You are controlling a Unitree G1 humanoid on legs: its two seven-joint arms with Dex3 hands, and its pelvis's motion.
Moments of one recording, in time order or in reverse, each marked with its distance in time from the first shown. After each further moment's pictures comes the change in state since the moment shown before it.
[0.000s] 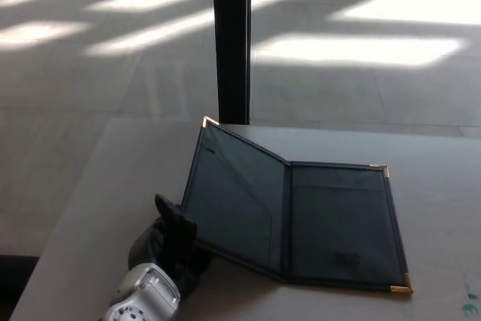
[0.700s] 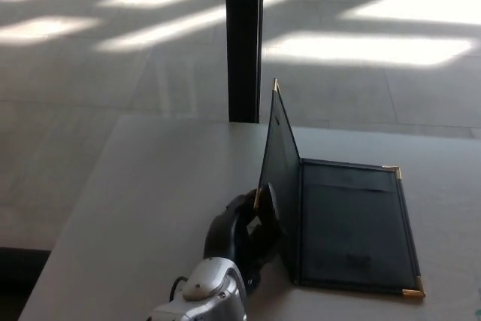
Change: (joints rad) left_arm 0.011 0.046 -0.453 -0.150 0.105 -0.013 0.070; right_arm -0.011 -0.001 0.015 0.004 -0.002 0.000 0.001
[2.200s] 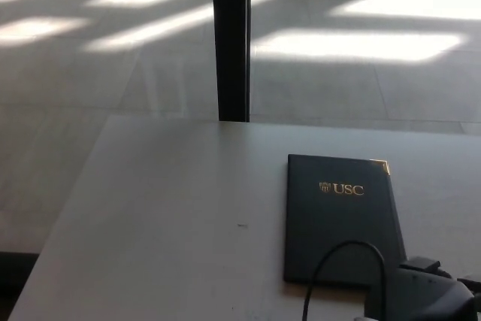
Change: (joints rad) left_arm -0.494 0.094 -1.142 -0.017 0.655 0.147 -0.062; right_arm -0.055 0.000 0.013 0.002 0.000 0.001 0.001
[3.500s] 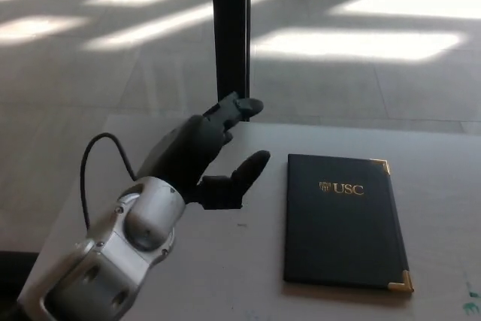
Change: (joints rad) left_arm 0.274 0.516 0.889 -0.337 -0.172 -0.013 -0.167; right_arm 0.024 -0.003 0.002 0.008 0.000 0.002 0.001
